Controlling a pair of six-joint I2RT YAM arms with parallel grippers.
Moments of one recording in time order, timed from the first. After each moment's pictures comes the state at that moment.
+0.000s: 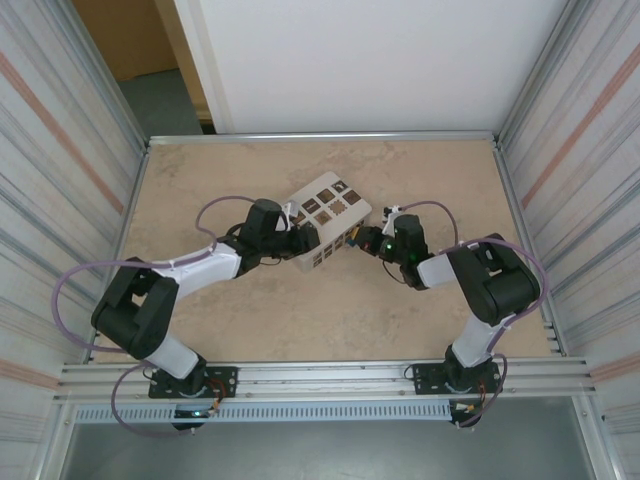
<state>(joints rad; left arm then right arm) -0.58 1.55 0.82 0.07 0.41 -0.82 0.40 1.73 0.55 0.75 -0.36 0.88</state>
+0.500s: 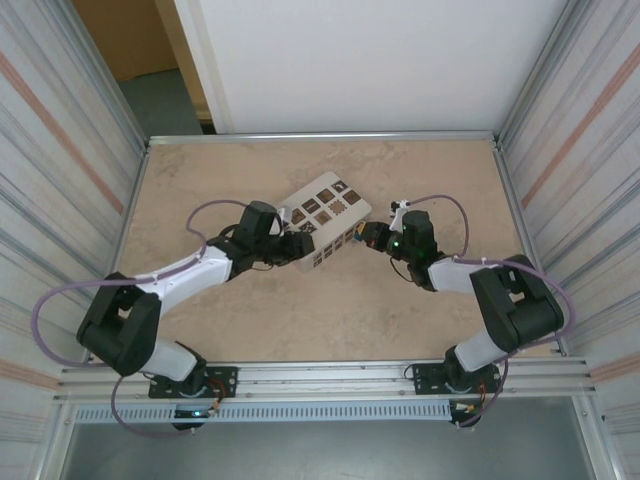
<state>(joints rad) -0.58 1.42 0.82 -0.13 0.39 -0.81 0.39 1.51 0.54 0.56 -0.34 0.79</state>
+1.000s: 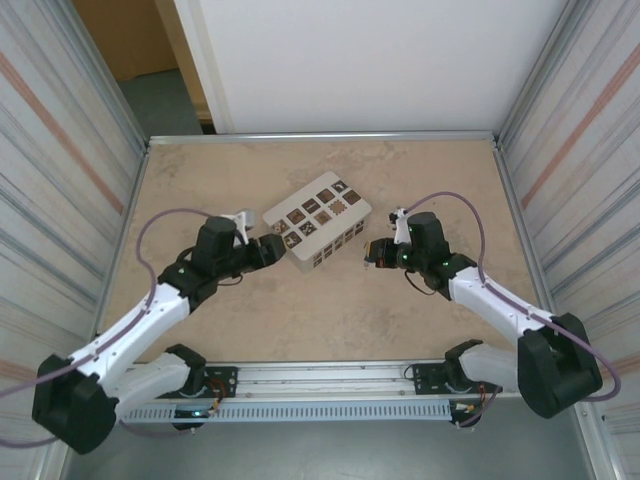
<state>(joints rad) -0.51 0.96 0.66 -0.28 0.23 -0.75 0.44 1.15 0.61 -0.14 -0.34 0.53</state>
